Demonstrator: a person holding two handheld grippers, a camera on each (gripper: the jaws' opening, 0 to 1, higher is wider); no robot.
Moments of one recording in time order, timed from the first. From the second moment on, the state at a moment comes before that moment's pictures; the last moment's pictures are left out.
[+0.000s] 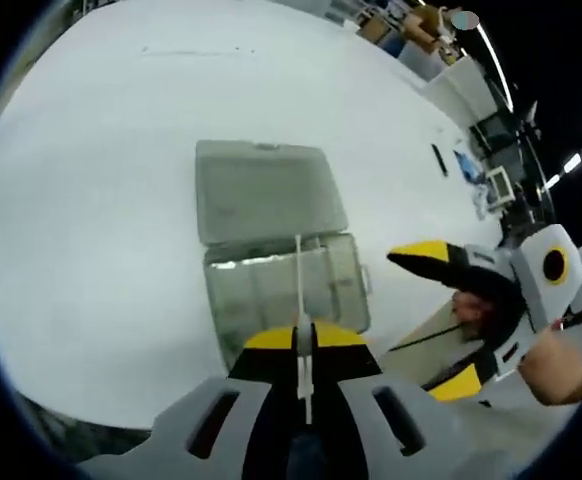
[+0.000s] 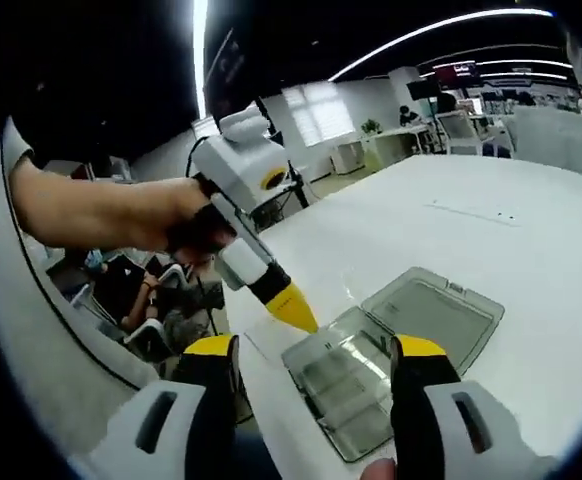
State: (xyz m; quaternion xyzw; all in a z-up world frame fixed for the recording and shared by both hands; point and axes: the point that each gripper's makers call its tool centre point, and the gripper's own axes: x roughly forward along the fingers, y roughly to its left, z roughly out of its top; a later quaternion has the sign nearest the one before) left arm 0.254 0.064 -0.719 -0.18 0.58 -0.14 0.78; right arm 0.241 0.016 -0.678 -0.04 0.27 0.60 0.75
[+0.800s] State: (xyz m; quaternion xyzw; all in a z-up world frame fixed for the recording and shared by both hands) left arm 0.249 0.067 -0.729 -0.18 0.63 -0.10 0.75; right arm 0.228 0.005 -0.681 -0.18 0.22 0.63 0.73
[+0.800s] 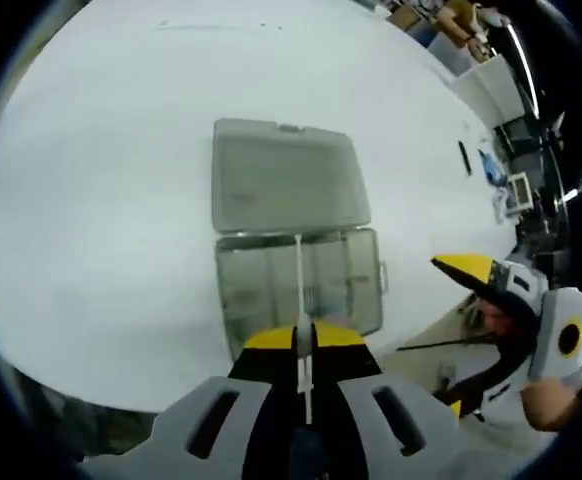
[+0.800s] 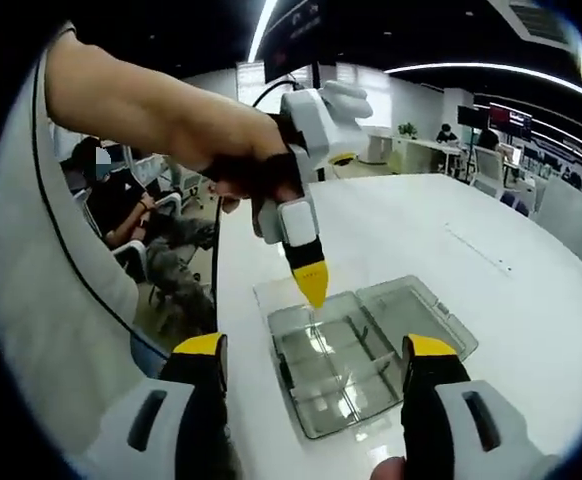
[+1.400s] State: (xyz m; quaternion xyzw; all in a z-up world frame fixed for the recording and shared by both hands) left arm 0.248 0.063 -0.739 -0.19 0.64 -0.09 0.74; right arm 0.225 0.003 -0.679 -0.17 0.22 0.63 0.72
